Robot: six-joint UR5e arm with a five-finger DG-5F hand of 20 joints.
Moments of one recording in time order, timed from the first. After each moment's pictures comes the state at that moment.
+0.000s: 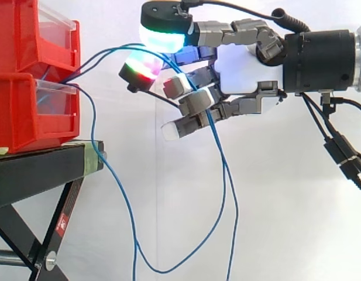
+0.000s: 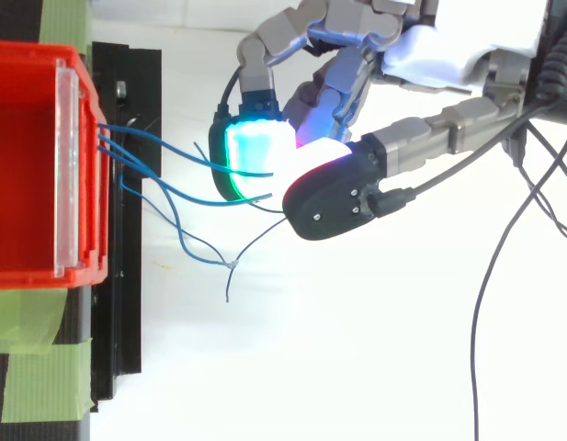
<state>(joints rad) 0.05 -1.91 -1.66 -2.72 -1.41 -0.18</state>
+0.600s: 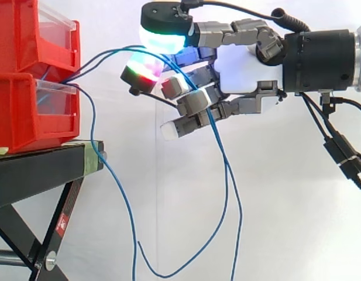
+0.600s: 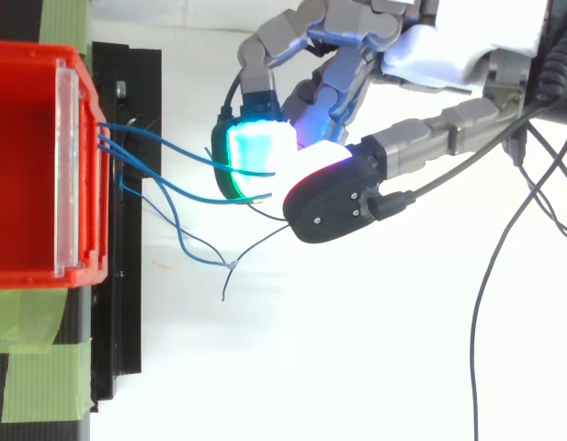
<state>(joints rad) 0.05 -1.91 -1.66 -2.72 -1.41 -0.18</state>
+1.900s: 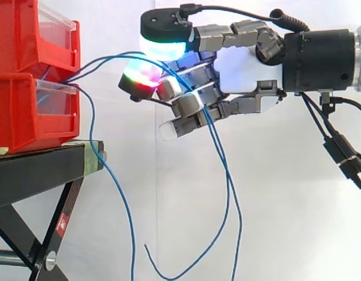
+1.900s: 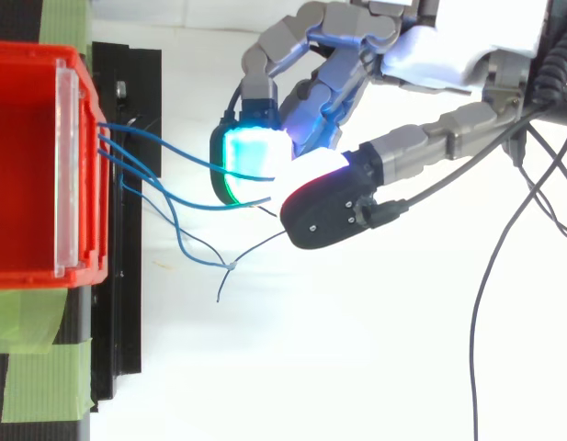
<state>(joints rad) 0.05 -1.91 -1.66 -2.72 -1.41 -0.18</state>
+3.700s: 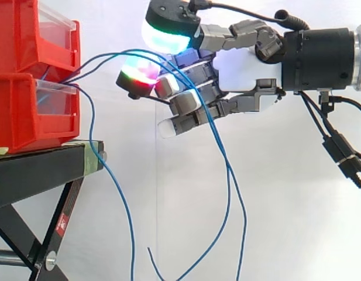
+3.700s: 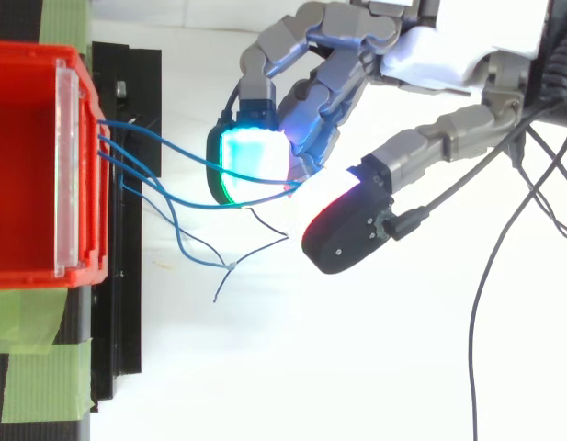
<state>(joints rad) 0.05 -1.91 -1.66 -2.71 -1.41 -0.18</state>
